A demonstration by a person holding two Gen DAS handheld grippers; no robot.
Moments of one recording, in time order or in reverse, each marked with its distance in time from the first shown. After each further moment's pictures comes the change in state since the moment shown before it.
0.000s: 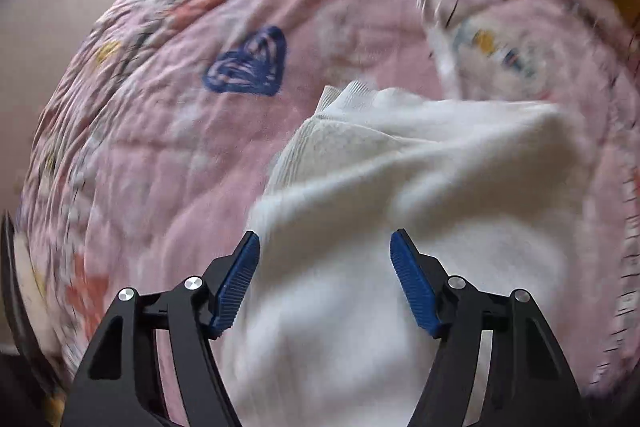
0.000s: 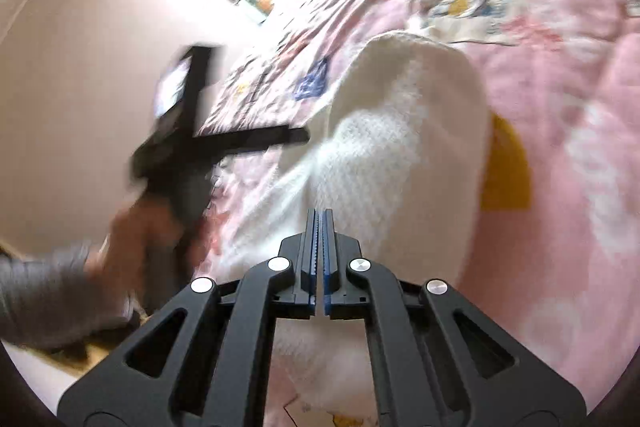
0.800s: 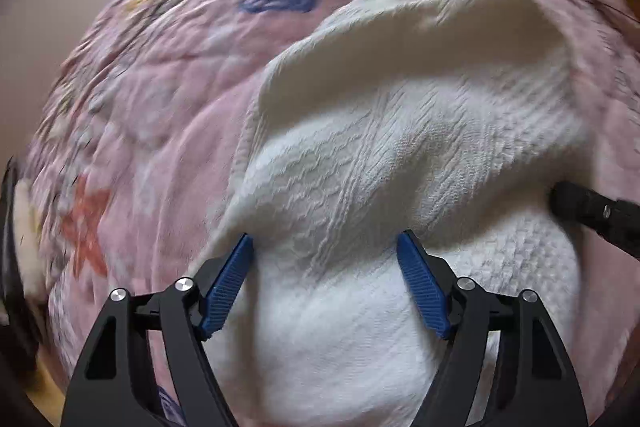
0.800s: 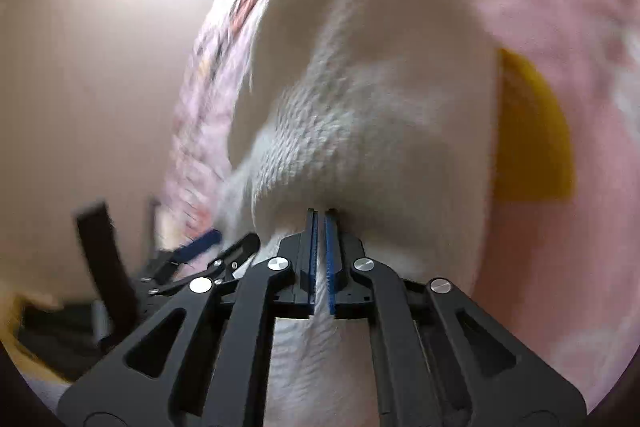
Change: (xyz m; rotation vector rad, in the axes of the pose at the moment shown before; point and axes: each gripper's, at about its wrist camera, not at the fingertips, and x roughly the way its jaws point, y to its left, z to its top) left arm 0.009 0.022 -0.082 0.036 0.054 0.018; right arm 0.033 -0.052 0.006 0.268 0.112 0.010
